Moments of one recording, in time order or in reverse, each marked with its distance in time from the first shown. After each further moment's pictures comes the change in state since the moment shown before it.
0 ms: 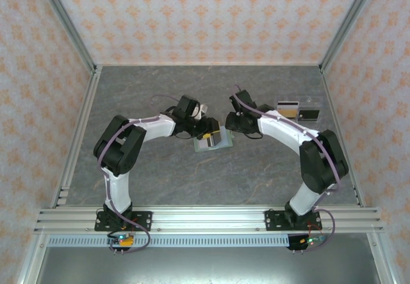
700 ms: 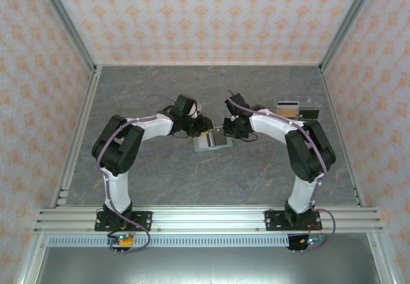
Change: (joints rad) left arm 0.027 -0.002 -0.007 -0.014 -0.089 -0.034; right arm 0.000 0.159 0.035 0.004 -0.153 -0.009
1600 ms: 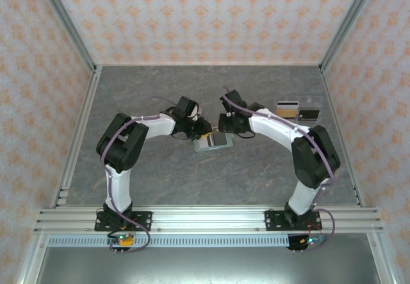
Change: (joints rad) left arm -0.003 0.048 0.021 -0.043 -0.017 -0.003; right arm 0.072 -0.072 0.050 -0.023 0.099 -0.043
